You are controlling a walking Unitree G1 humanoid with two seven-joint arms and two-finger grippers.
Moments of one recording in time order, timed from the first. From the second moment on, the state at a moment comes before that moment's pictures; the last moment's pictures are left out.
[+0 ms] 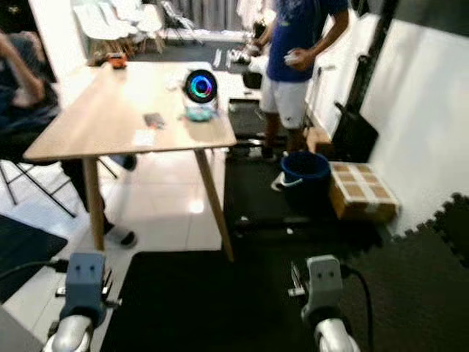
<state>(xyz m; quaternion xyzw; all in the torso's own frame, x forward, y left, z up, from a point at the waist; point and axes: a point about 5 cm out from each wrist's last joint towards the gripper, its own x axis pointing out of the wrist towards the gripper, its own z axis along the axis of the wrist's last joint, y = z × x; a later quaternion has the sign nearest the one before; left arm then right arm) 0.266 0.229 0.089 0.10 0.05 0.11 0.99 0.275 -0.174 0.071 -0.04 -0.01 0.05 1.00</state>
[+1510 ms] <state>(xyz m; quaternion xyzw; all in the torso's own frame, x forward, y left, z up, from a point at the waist) 0.265 0.230 0.091 0.10 0.04 0.12 0.99 0.278 -0.174 0.076 -0.05 -0.02 0.05 1.00</state>
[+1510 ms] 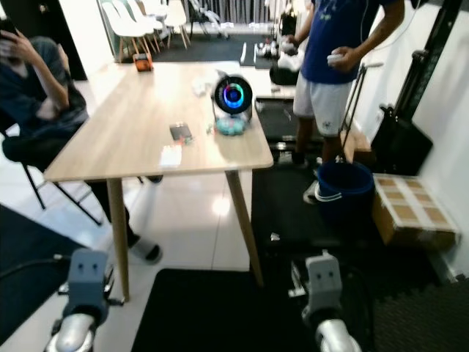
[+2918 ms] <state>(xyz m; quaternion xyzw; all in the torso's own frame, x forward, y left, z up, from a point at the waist) 0.270 0.242 0.098 0.05 0.04 0.15 0.99 0.282 -0.169 0.082 -0.05 -0.03 0.07 1.00</state>
